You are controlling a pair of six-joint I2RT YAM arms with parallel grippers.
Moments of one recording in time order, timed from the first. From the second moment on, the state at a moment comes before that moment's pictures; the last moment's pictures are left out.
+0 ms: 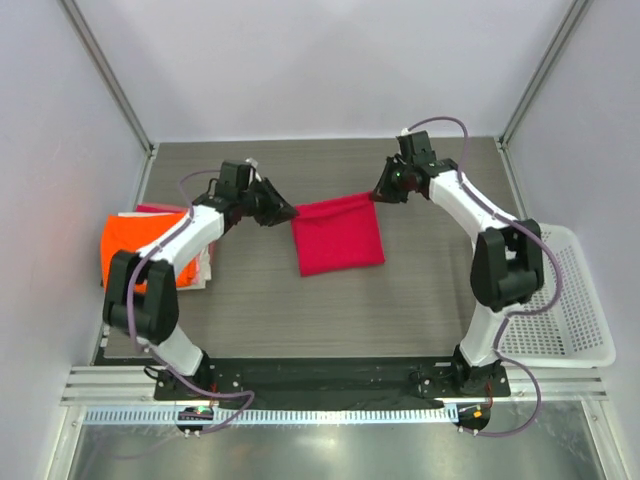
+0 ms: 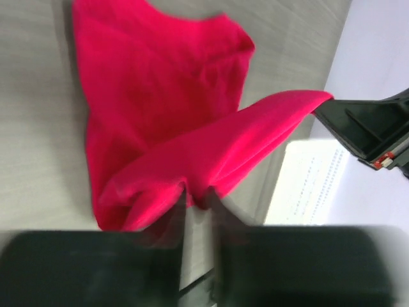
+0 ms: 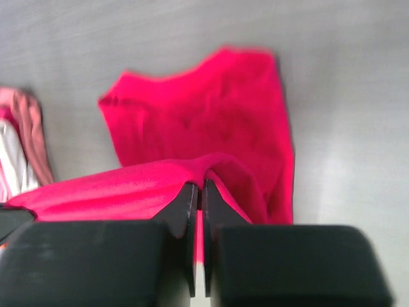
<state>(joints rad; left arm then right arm) -0.31 1.56 1.11 -0.27 0.39 -0.91 0.27 1.78 1.45 -0.53 -0.21 0.57</state>
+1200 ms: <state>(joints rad) -0.34 1.87 1.27 -0.71 -0.65 -0.51 0.23 1.70 0.90 0.01 -0.19 0.63</state>
